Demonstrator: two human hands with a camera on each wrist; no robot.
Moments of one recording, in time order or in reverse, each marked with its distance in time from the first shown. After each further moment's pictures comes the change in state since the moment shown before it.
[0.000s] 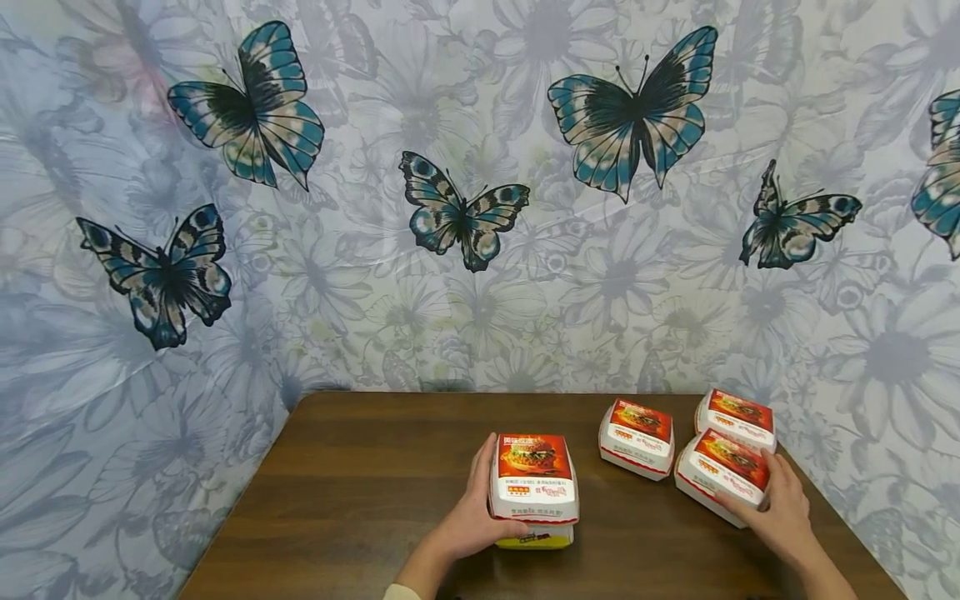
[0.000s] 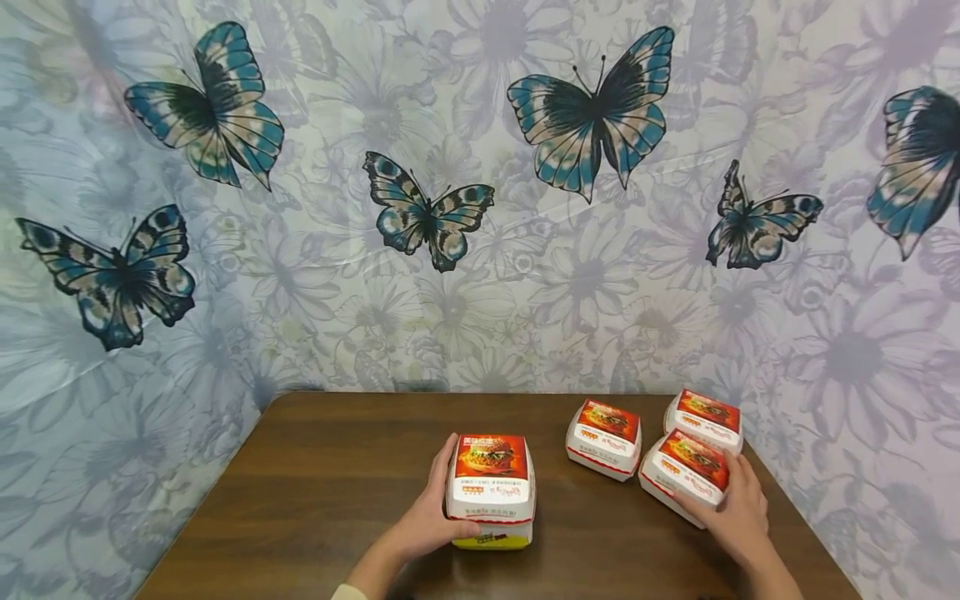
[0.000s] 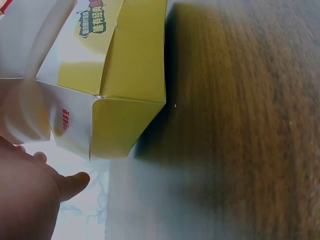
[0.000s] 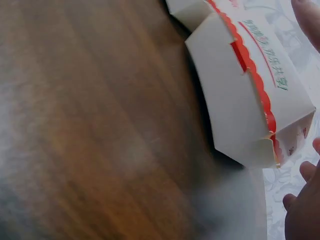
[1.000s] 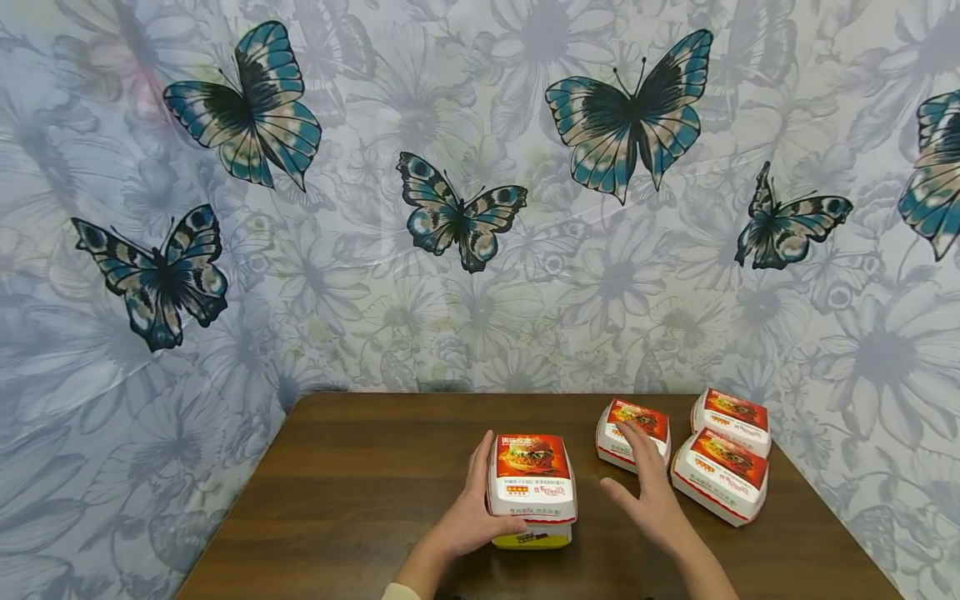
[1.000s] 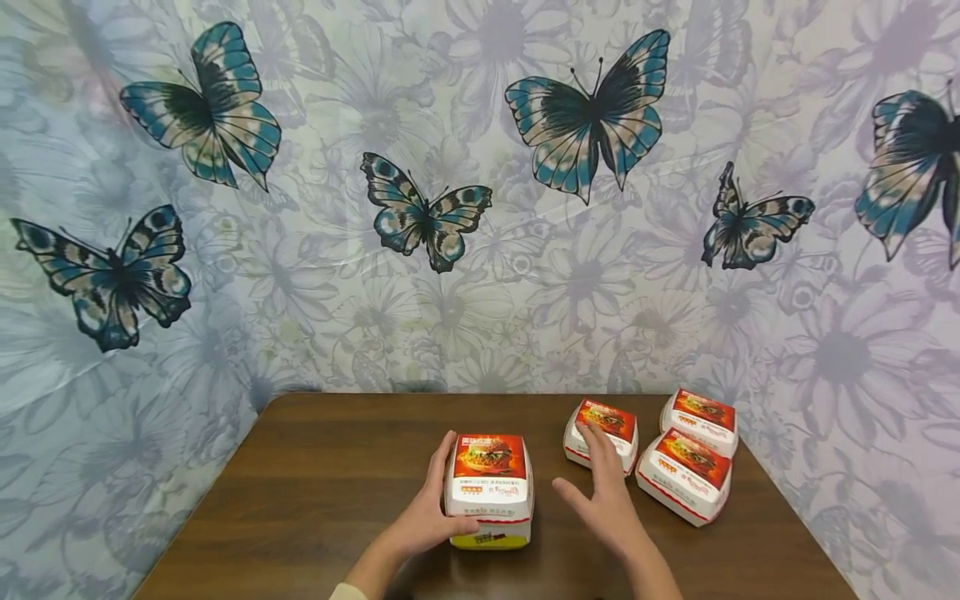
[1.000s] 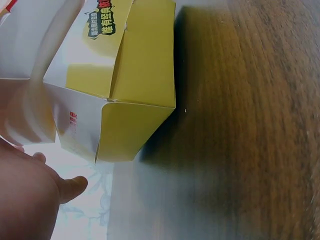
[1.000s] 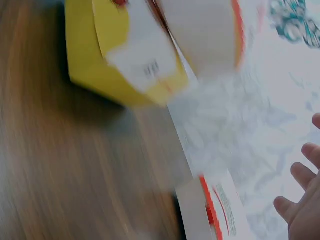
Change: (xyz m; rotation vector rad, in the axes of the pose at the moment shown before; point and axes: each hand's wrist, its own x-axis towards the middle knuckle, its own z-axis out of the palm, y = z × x) left_hand 0.001 -0.001 -0.004 -0.082 -0.013 0.013; right_hand -0.015 -0.173 0.069 0.320 -0.128 -0.297
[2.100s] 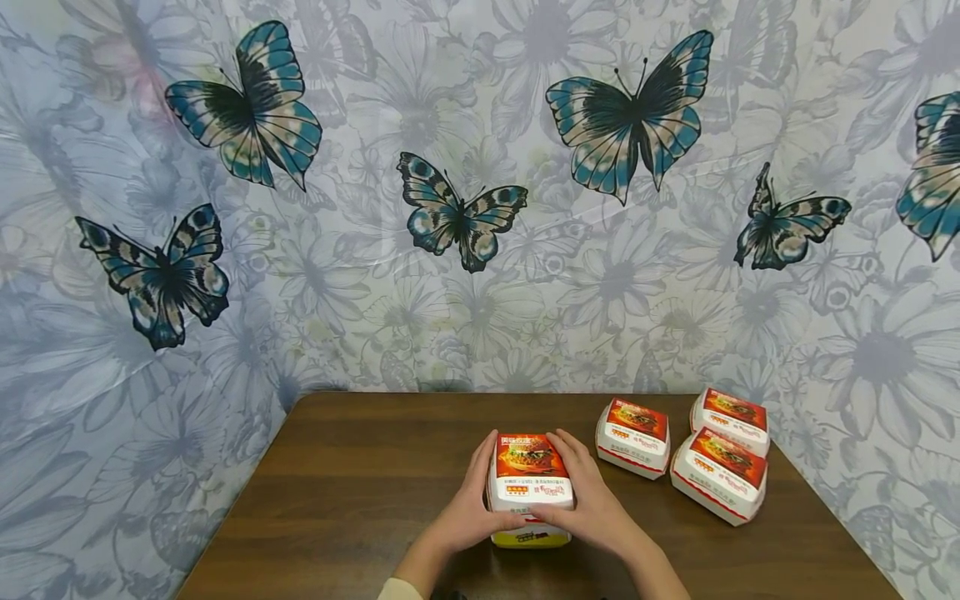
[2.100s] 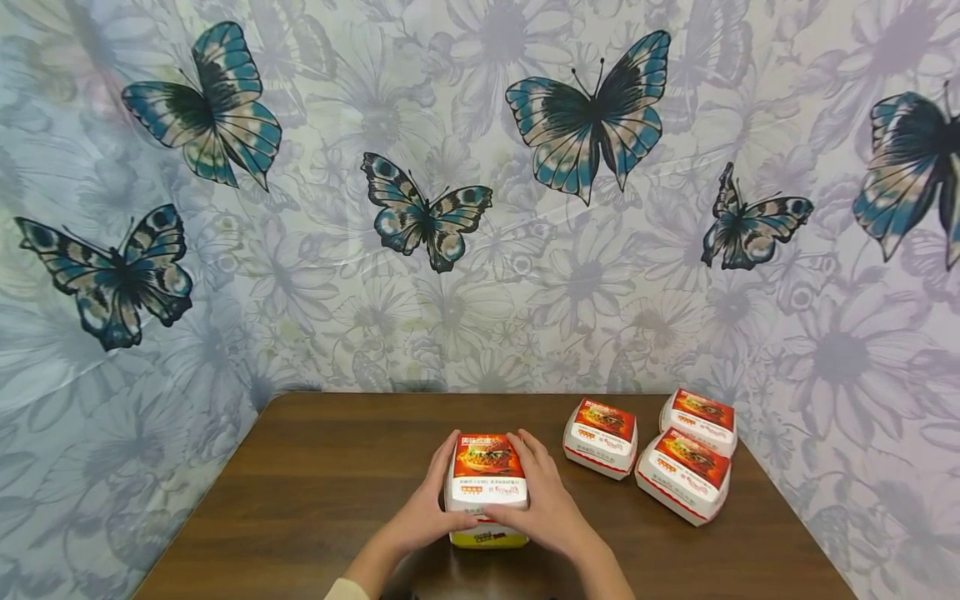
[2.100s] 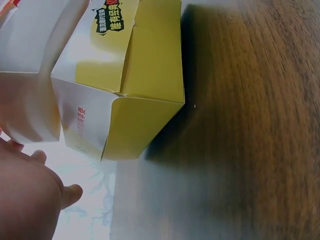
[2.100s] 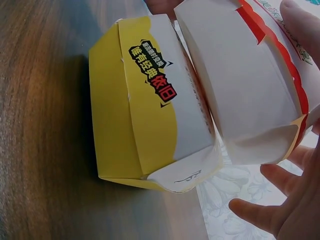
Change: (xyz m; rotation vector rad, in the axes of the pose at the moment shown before) left_hand 0.003 0.002 -0.003 0.067 -0.021 0.005; right_hand 0.010 -0.033 0.055 -0.006 -0.249 0.036
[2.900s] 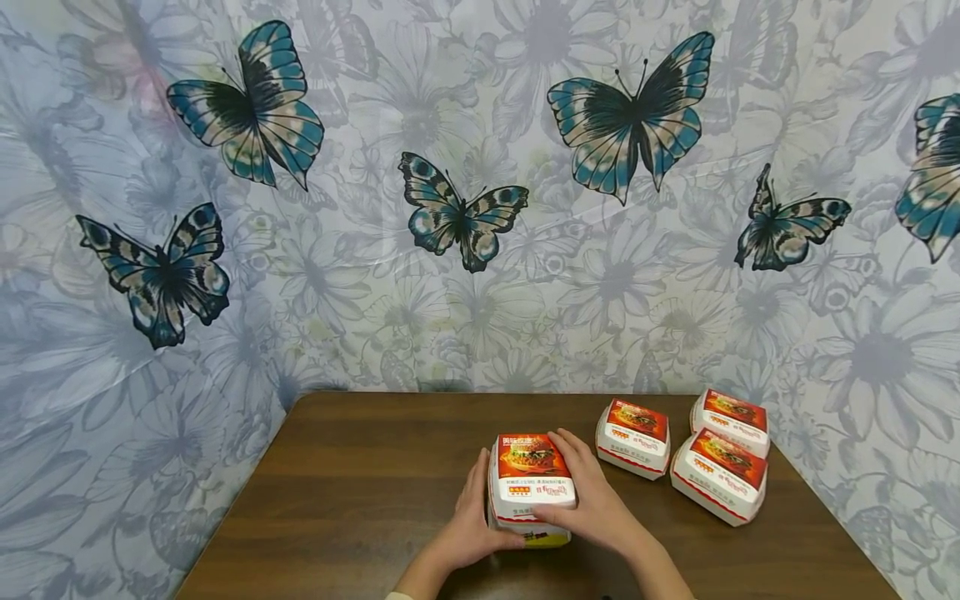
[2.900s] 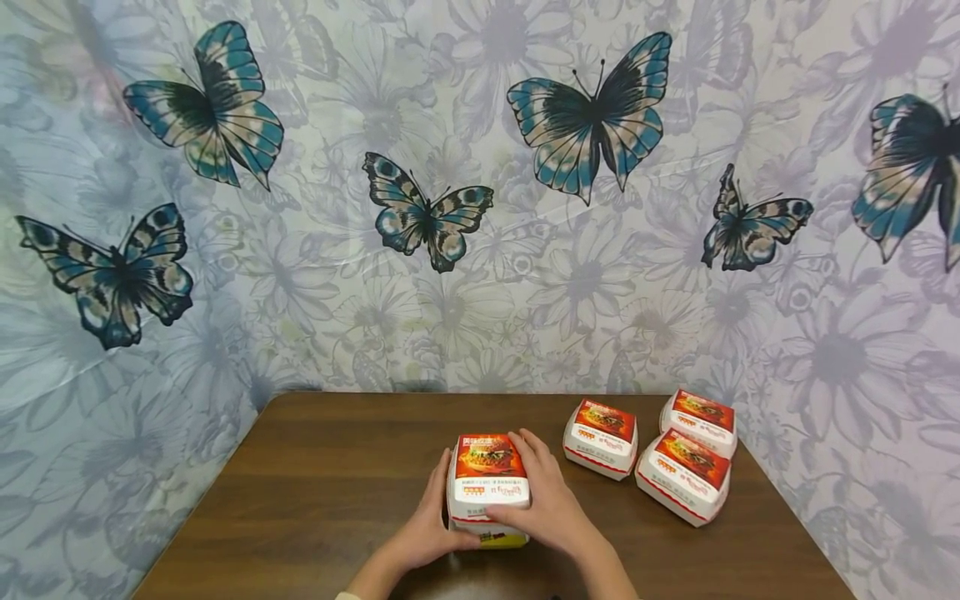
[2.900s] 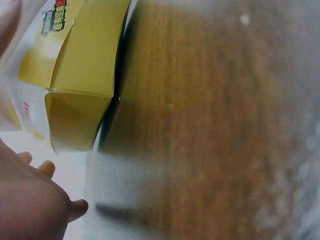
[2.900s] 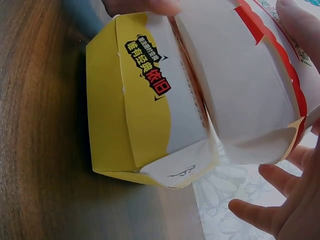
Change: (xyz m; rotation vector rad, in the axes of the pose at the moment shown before) left_hand -0.011 -0.030 0.015 0.157 0.103 -0.092; right_hand 0.000 0.000 -0.004 -0.035 -0.006 0.012
